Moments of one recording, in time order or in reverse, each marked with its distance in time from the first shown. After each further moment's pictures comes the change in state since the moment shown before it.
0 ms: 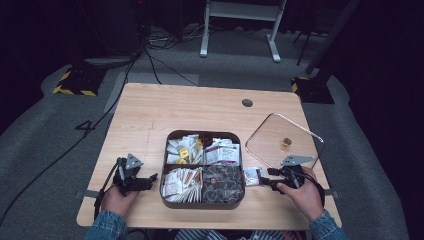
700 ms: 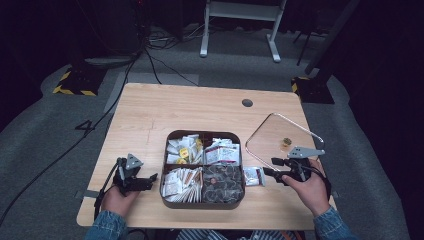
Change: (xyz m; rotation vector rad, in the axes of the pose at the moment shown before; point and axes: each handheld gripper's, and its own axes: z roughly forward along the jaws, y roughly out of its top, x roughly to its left) left arm 0.000 0.000 0.000 0.002 0.005 -0.001; right arm -0.003 0.027 -0.024 -0.091 -0.029 -0.037
